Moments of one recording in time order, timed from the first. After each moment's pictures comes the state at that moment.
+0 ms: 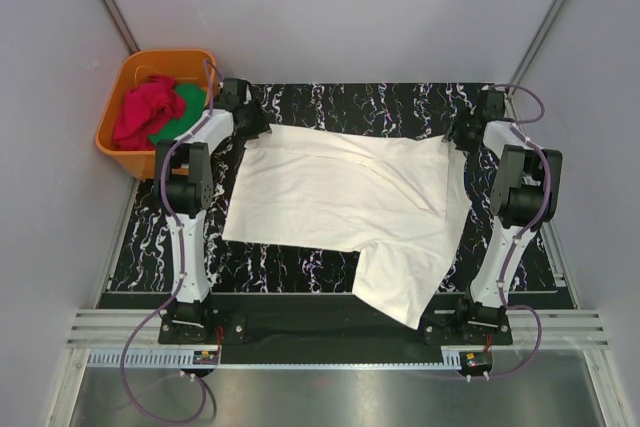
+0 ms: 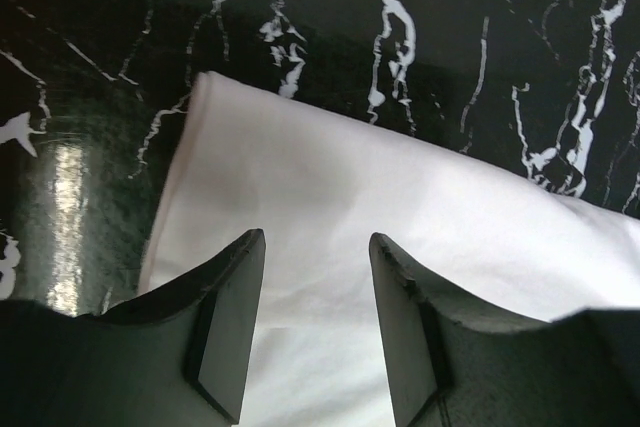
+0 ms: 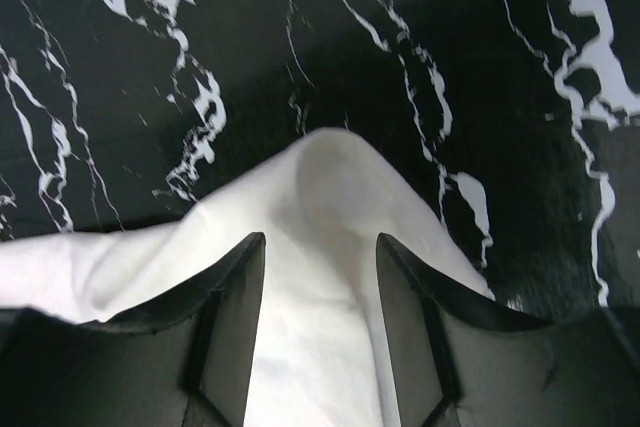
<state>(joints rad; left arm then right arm) -0.12 2.27 1.81 -0.41 0.13 -0.47 -0.15 2.09 1.50 -0.29 -0.13 0.37</state>
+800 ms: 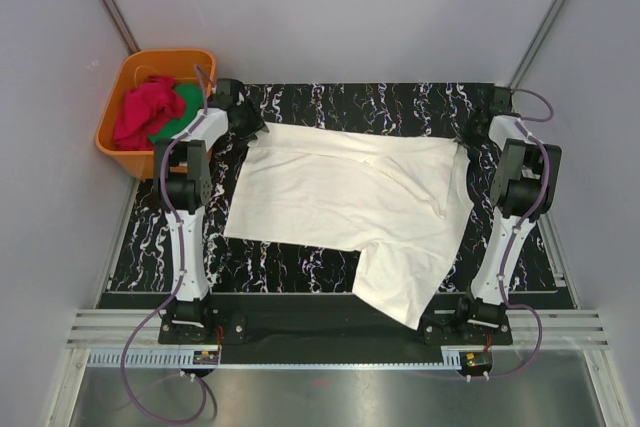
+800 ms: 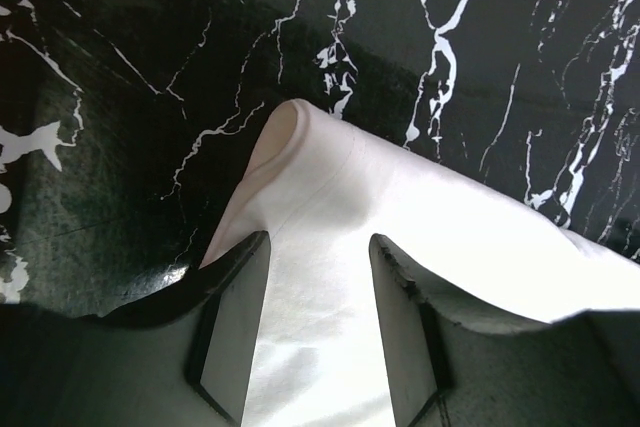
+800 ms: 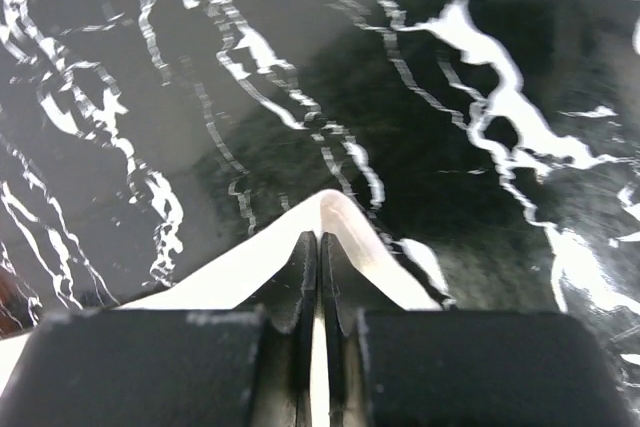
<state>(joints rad) -0.06 2.34 1.87 -0.45 0.18 -0.59 -0.20 2.24 1.69 -0.37 -0.11 0.54</state>
